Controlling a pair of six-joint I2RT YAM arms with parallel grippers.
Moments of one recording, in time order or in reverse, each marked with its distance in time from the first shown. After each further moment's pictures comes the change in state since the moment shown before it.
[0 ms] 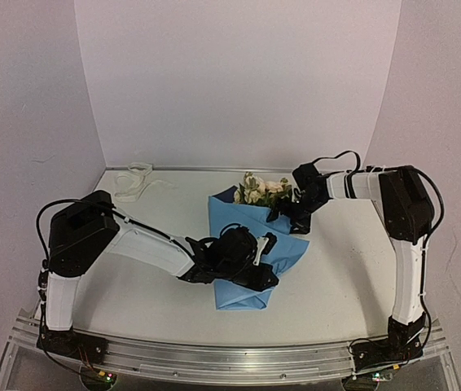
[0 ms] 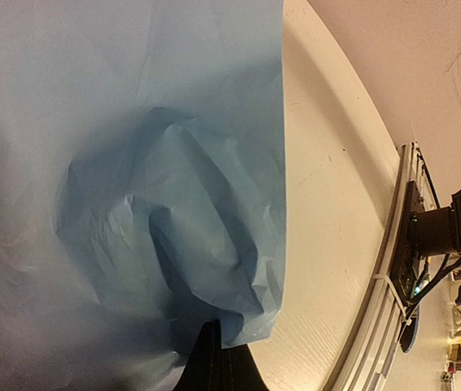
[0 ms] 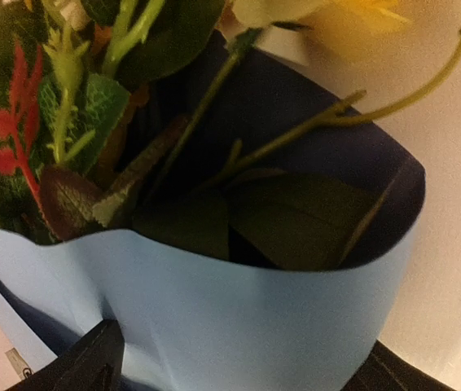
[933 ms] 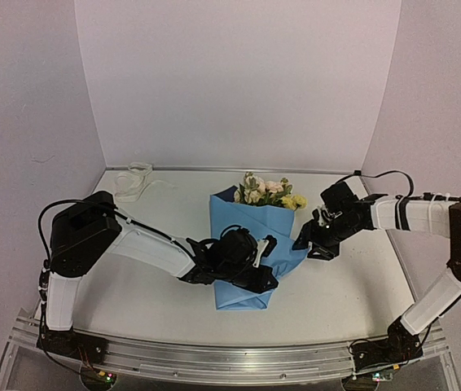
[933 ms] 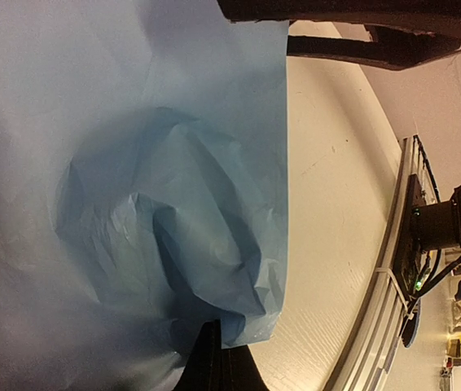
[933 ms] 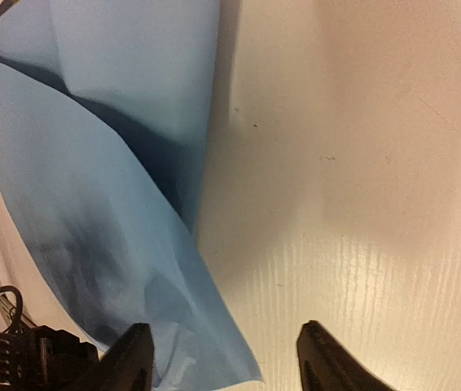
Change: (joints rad) left arm 0.000 0.011 0.000 -0.006 0.020 -0.004; right arm 0.052 -0.581 -0.583 0.001 0.013 0.075
